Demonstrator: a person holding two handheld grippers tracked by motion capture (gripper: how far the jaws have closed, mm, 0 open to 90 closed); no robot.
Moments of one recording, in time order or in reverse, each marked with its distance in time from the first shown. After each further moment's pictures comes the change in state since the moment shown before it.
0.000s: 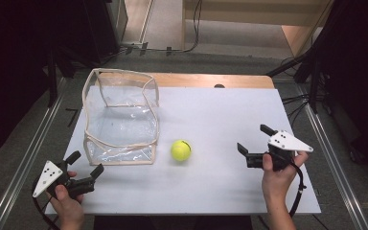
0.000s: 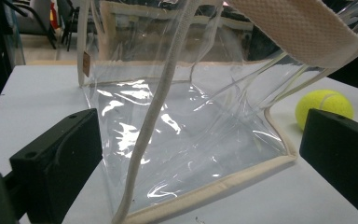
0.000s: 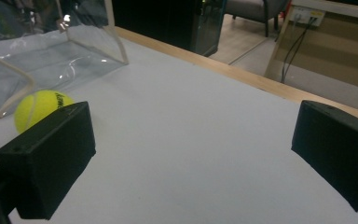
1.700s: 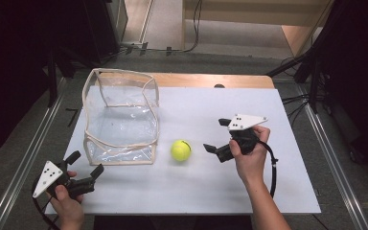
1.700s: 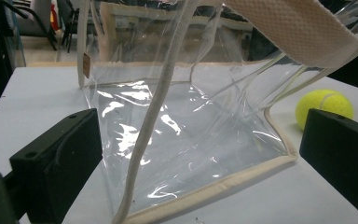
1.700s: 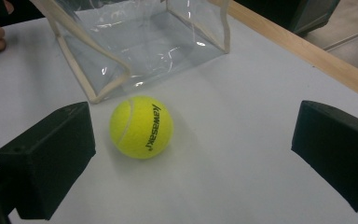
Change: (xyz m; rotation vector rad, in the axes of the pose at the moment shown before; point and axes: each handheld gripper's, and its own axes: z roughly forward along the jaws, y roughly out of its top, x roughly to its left) left arm -0.001 0.000 0.000 -0.003 0.001 0.006; right arm 0.039 0.052 0.069 0.184 0.365 -0.119
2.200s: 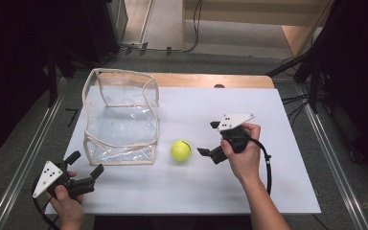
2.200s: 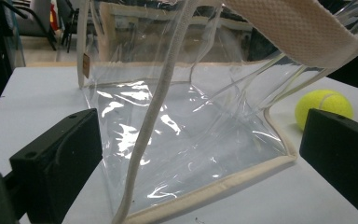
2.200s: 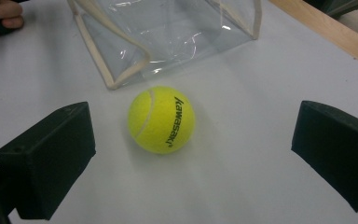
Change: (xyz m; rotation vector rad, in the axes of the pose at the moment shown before) left arm 0.000 0.000 0.000 0.000 -0.002 0.000; right arm 0.006 0.009 0.017 0.089 0.079 -0.031
